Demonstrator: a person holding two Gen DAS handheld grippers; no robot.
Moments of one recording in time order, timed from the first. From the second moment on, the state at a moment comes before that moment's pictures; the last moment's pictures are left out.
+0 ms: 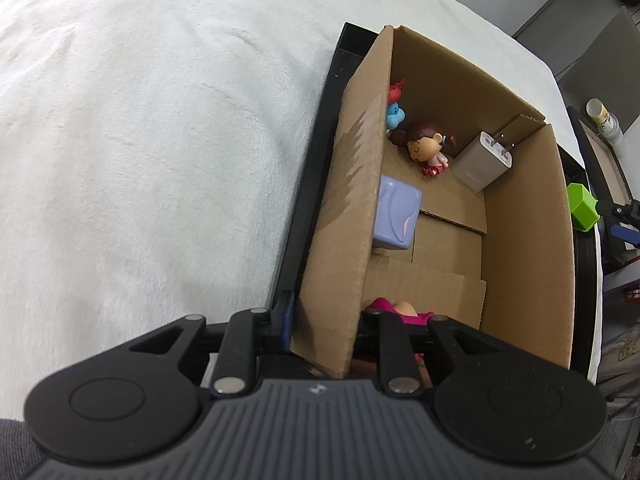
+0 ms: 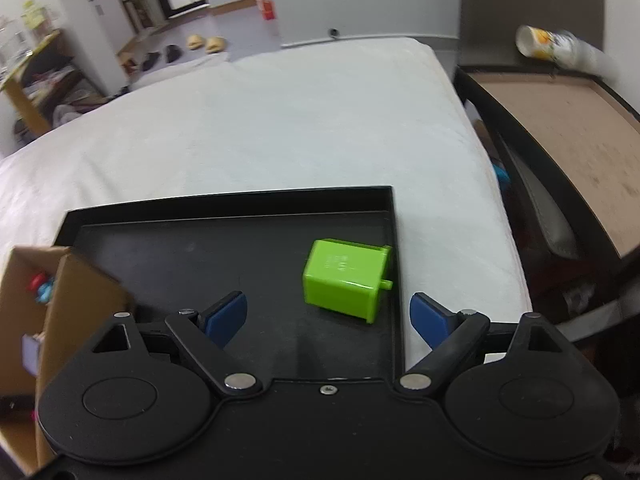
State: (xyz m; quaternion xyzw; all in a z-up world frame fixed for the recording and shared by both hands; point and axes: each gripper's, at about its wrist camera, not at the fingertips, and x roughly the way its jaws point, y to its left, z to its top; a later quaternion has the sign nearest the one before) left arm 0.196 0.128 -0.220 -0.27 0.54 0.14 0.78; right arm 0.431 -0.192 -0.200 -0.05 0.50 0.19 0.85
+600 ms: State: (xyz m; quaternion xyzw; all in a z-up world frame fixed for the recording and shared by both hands) left arm 0.201 0.127 -0.223 -0.26 0.55 0.13 0.78; right arm 0.457 -0.165 -0.228 -0.08 0.52 0.08 0.85
